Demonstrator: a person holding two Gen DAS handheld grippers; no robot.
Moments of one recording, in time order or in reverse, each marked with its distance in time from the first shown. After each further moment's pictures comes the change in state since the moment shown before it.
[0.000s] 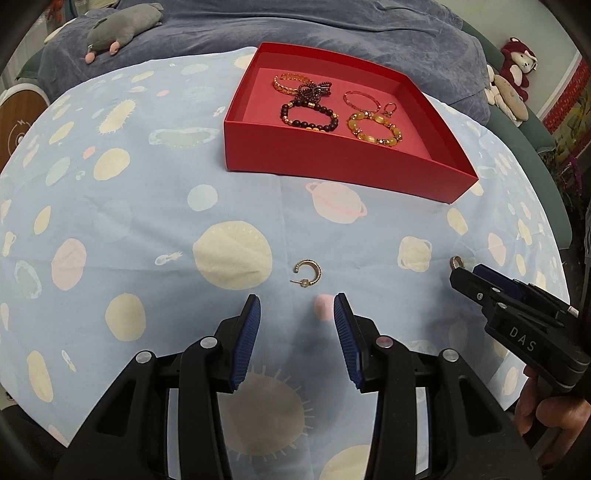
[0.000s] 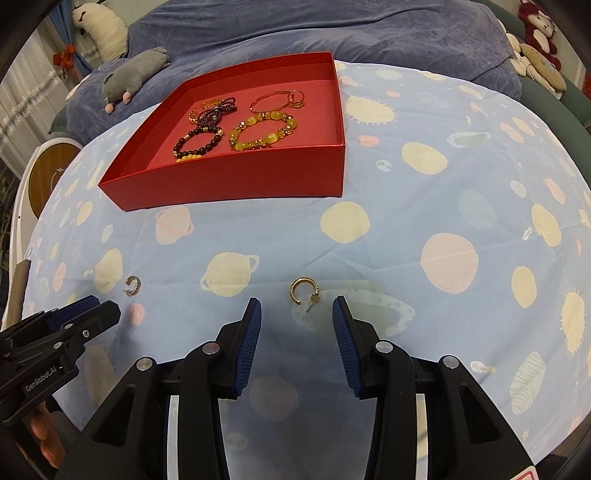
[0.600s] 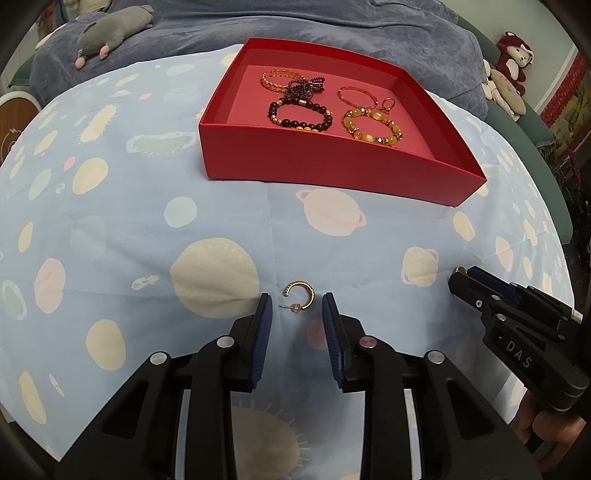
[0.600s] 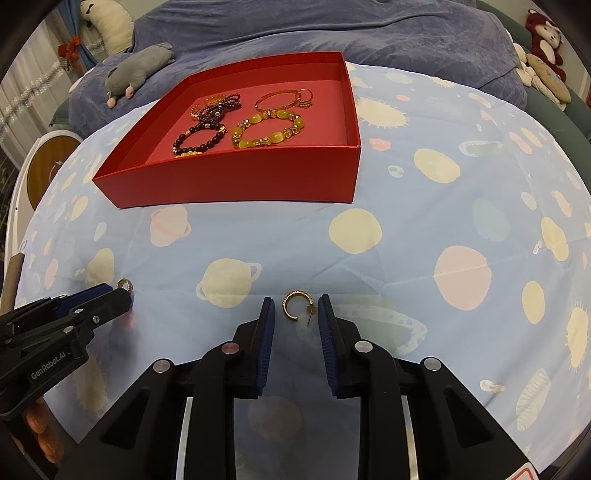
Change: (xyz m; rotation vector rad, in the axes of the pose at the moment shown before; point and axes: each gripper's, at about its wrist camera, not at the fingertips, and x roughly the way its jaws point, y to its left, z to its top) left arm 0.020 -0.006 0.010 0.027 0.001 -0.003; right arm 0.009 0.004 0.002 -0.027 -0.014 -0.012
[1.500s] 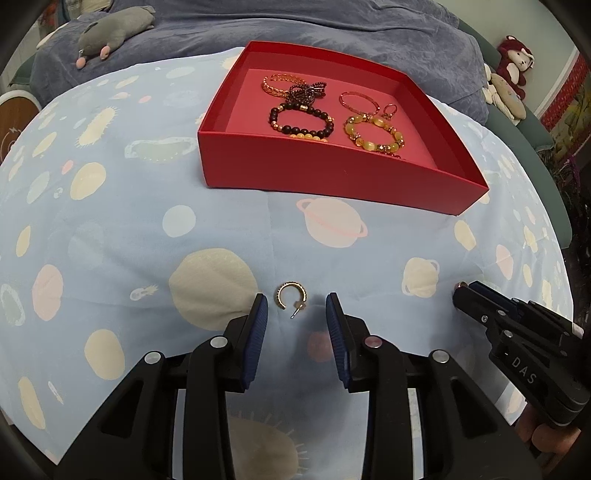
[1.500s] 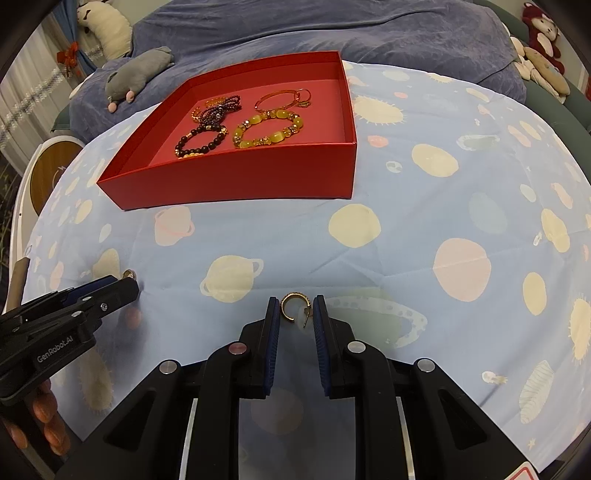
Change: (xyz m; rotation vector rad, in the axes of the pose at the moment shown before) left arm 0.003 0.000 0.008 -0.005 -0.012 -0.002; right arm -0.004 -0.001 -0.003 0.021 0.002 0.021
